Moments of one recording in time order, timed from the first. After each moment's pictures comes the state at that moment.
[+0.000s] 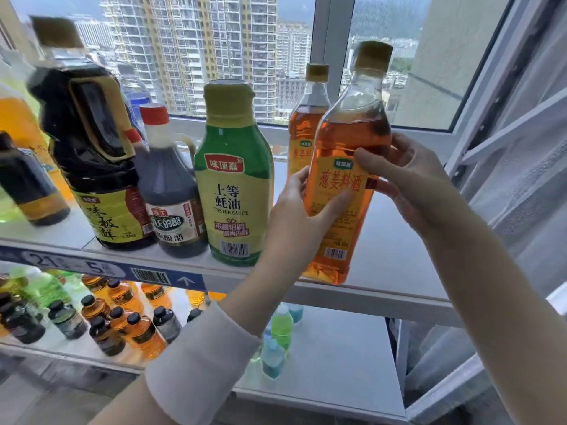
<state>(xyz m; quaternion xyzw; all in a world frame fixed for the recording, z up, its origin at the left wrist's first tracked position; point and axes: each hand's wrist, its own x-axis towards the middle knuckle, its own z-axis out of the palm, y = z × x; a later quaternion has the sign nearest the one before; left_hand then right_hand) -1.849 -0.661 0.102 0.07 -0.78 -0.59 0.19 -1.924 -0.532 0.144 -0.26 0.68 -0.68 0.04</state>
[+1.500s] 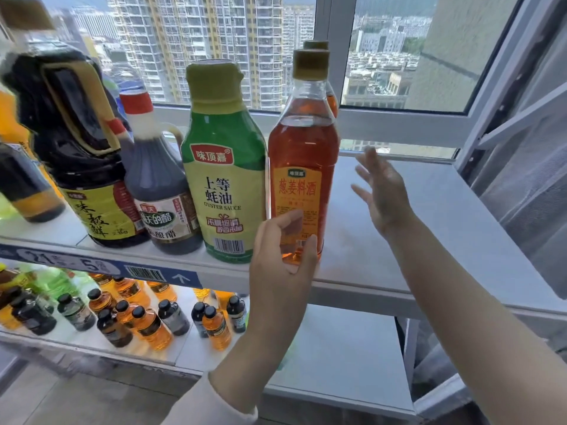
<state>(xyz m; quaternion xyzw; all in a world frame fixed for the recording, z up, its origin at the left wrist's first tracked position) -1.823 -0.651 0.040 0.09 -0.76 -0.54 0.34 -1.997 -0.556 0.064 -0.12 0.66 -0.74 0.03</state>
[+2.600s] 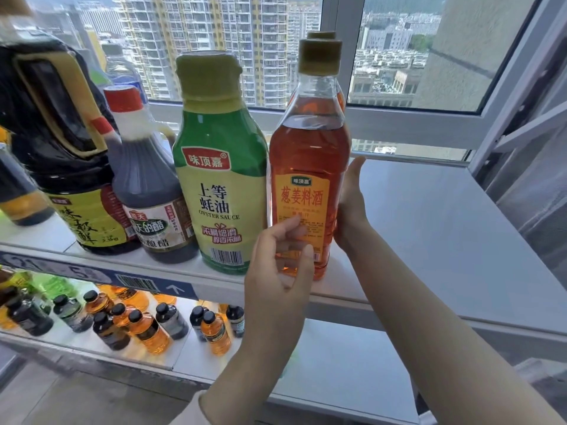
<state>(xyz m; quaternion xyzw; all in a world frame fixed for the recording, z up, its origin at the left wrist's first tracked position) -1.835 -0.658 0.033 0.09 -0.73 -0.59 0.33 -1.995 -0.620 0.046 -0.12 0.58 -0.79 0.15</state>
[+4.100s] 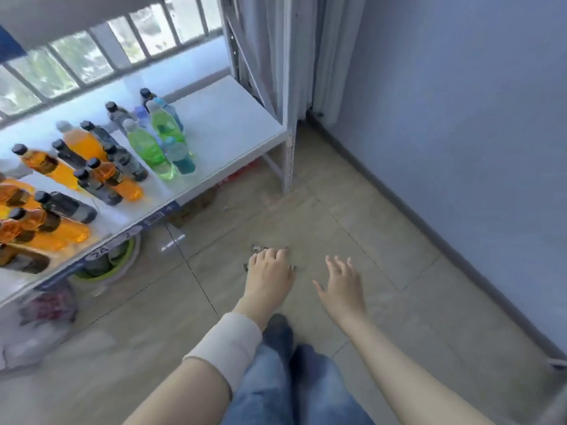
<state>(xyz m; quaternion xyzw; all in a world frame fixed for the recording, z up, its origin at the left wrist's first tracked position) -1.445 -0.645 -0.232 -0.26 -0.94 -0.08 -0.22 -1.359 -0.524 -0.251 0.28 0.91 -0.24 0.17</state>
